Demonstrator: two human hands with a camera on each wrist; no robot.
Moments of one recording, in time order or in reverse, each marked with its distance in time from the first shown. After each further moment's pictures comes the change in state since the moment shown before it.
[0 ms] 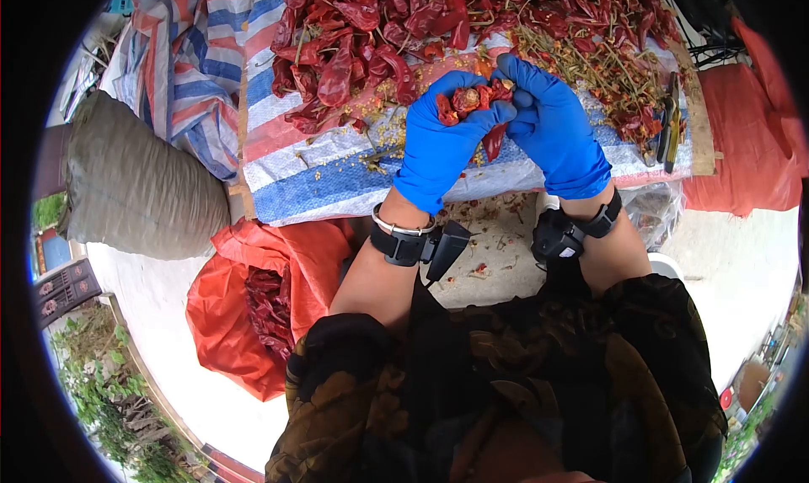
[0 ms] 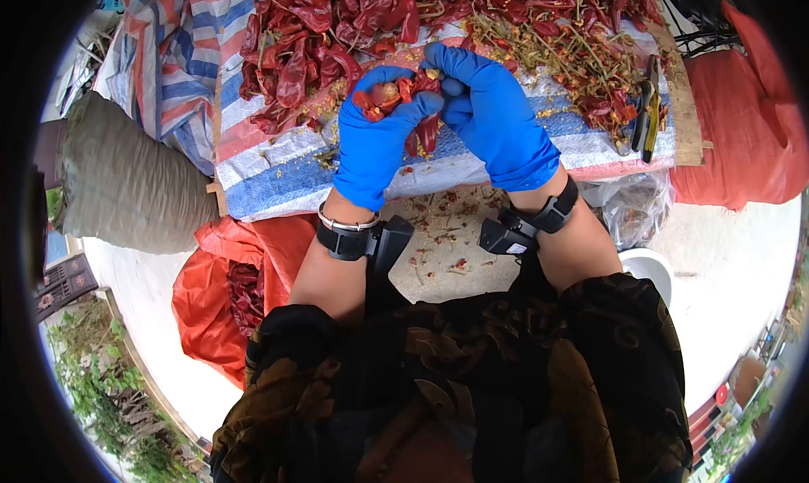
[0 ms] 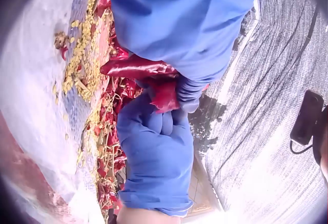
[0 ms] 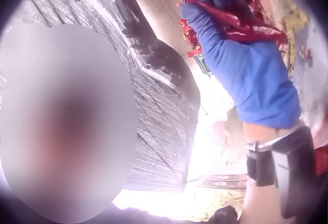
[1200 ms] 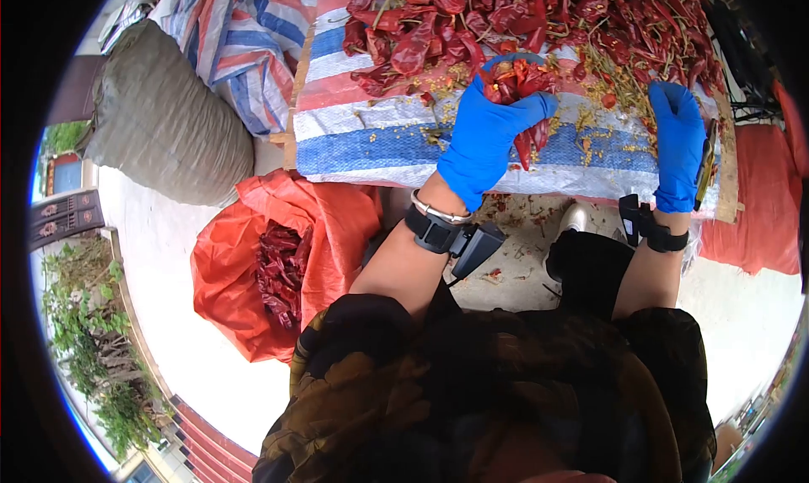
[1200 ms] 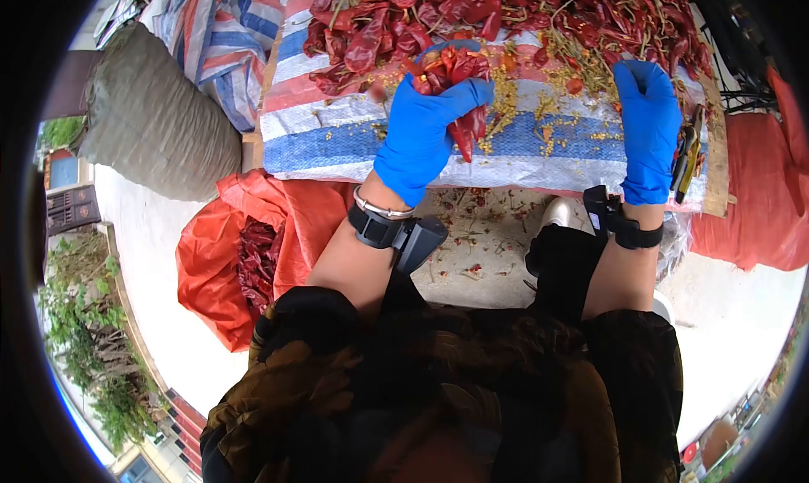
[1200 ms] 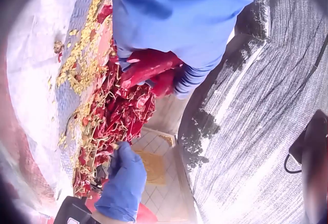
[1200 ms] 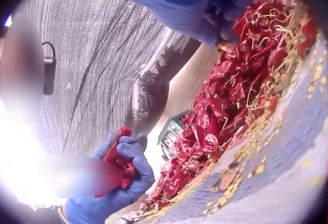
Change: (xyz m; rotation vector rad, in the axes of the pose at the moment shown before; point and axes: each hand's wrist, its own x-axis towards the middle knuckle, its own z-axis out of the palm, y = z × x) left_hand -0.008 0.016 -0.009 -0.417 0.068 -0.077; right_hand 0.008 -0.049 -0.081 -1.168 0.454 -0.666
